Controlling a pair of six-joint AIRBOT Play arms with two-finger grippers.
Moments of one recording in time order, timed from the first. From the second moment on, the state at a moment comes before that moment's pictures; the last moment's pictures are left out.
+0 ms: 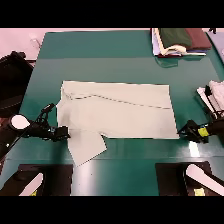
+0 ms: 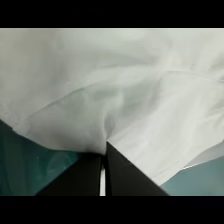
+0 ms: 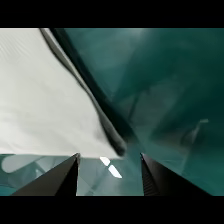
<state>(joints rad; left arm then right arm) -0.02 -0.80 0.47 1.05 -1.14 -1.51 -0.64 -1.09 0.57 -1.13 1.39 1.37</state>
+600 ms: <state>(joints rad) -0.02 -0.58 0.51 1.16 -1.35 -1.52 -0.35 -0.97 0.66 -1.25 1.43 1.34</state>
